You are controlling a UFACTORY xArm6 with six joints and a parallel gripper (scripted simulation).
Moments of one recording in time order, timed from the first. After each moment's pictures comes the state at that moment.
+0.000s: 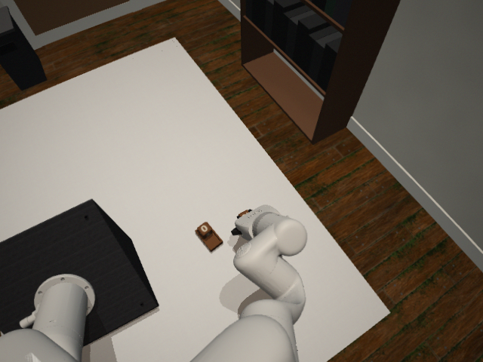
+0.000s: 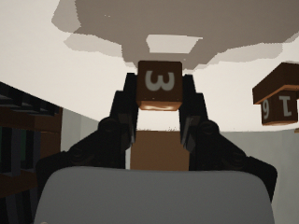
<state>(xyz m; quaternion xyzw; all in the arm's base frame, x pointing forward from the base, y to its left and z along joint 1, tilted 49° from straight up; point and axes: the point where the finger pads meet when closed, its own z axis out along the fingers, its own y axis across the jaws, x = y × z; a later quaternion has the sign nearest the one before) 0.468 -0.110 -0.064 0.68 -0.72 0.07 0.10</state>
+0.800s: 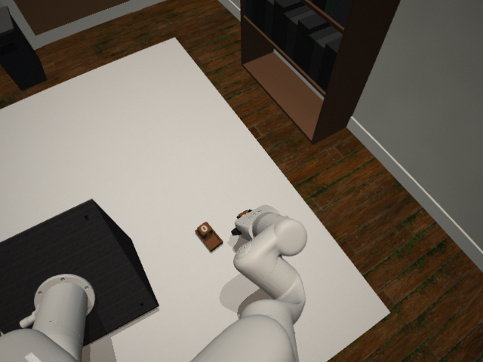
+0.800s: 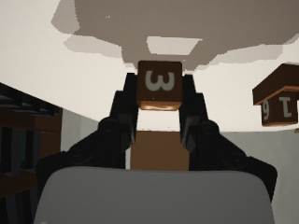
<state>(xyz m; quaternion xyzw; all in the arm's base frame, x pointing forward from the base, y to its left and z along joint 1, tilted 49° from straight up) 0.468 -0.110 -0.064 0.68 -0.72 0.07 0.10</state>
